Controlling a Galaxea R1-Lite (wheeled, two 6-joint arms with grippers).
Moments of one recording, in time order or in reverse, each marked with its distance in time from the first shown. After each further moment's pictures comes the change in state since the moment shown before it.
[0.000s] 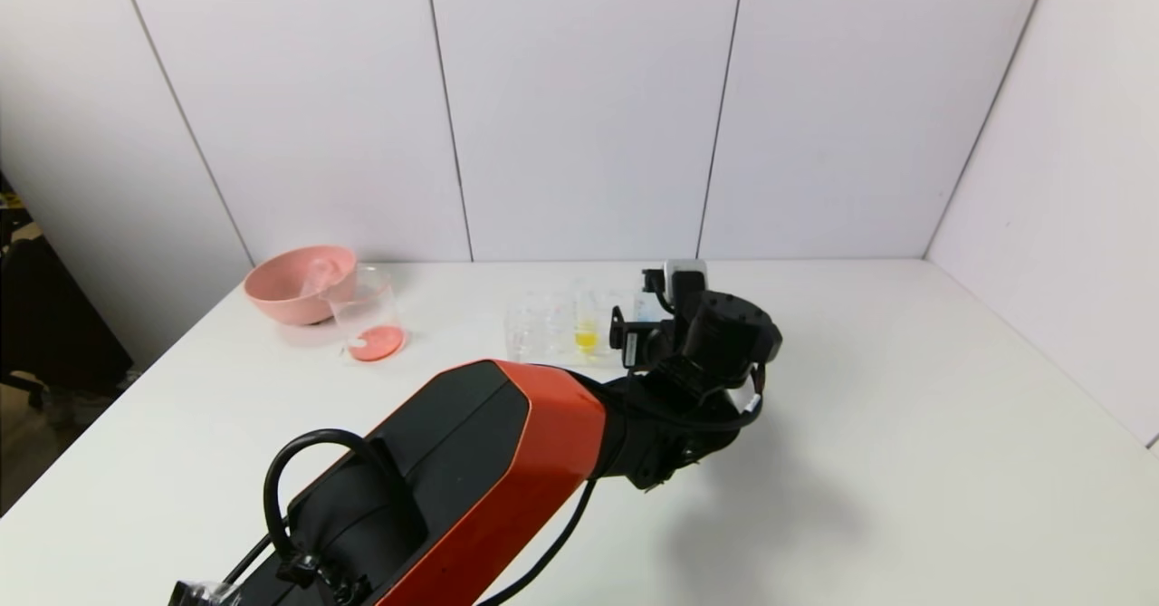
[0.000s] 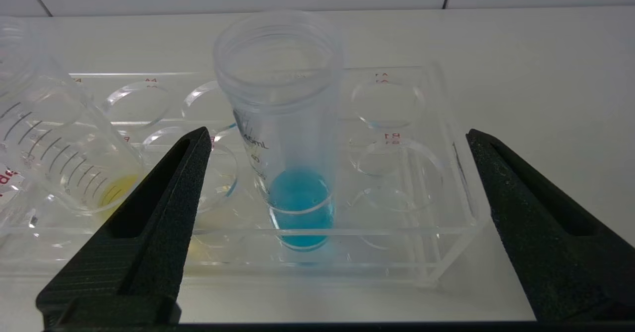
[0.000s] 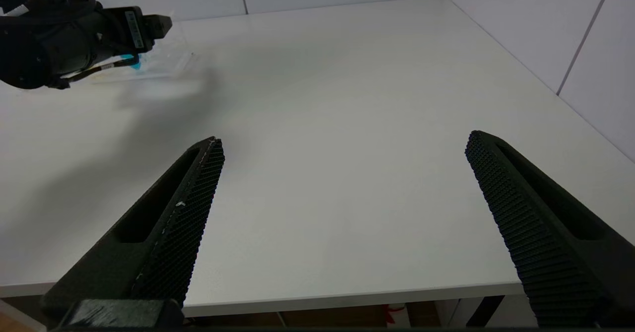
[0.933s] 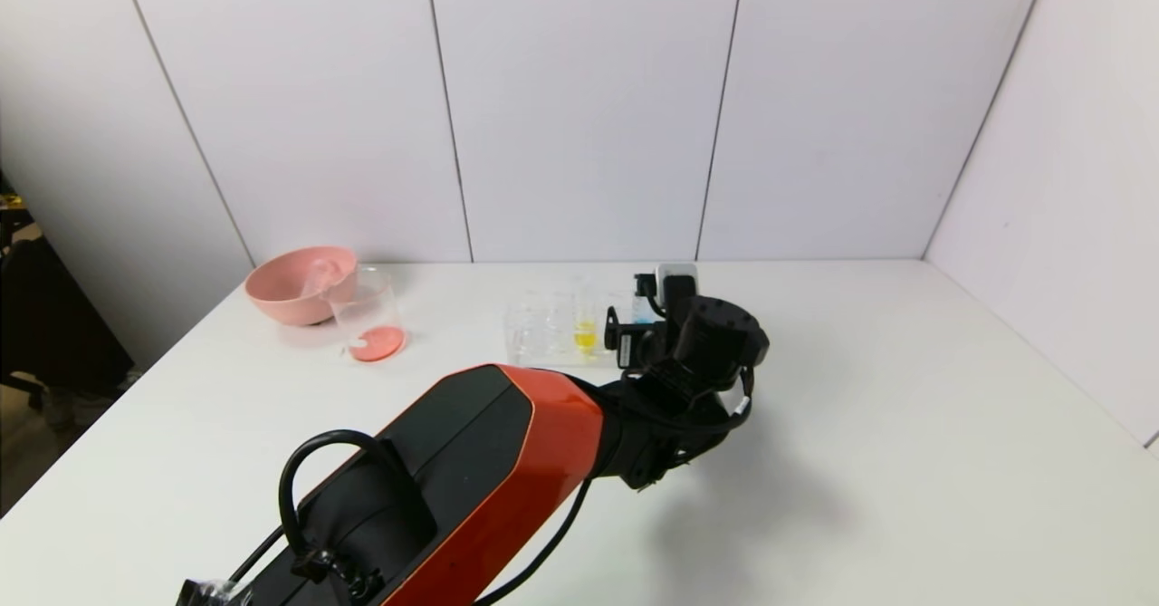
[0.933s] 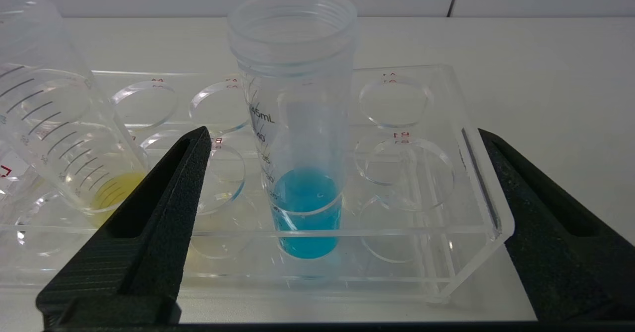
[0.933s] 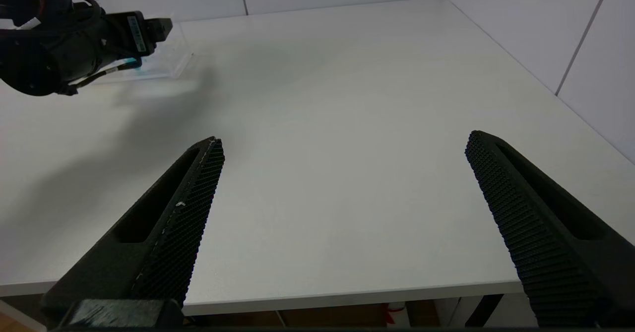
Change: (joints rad) left arm 0.020 0.035 0.002 -0.010 -0.003 -0.008; right arm 0.000 0.000 0.000 0.000 0.000 0.000
